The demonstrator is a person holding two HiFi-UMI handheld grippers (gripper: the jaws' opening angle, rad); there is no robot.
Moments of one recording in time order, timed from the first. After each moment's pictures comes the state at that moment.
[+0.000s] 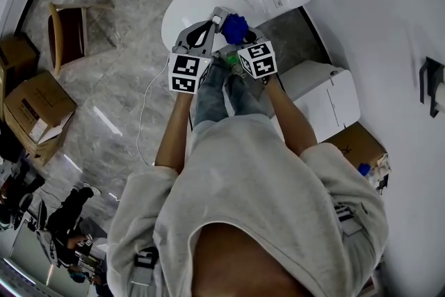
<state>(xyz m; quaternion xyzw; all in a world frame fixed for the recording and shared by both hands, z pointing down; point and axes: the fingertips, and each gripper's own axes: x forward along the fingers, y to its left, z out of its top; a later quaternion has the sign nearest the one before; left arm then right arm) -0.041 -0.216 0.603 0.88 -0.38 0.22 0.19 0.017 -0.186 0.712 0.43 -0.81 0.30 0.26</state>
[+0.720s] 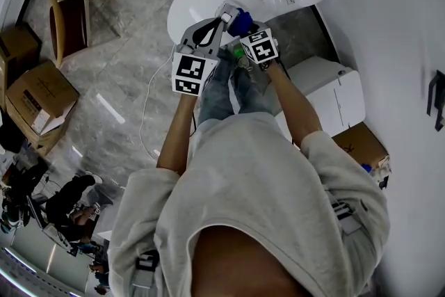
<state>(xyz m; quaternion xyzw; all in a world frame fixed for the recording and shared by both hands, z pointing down) -0.046 -0.217 0.602 0.88 -0.37 0.22 0.19 0.009 -0.185 0.792 0.38 -0.78 0.34 0.35</state>
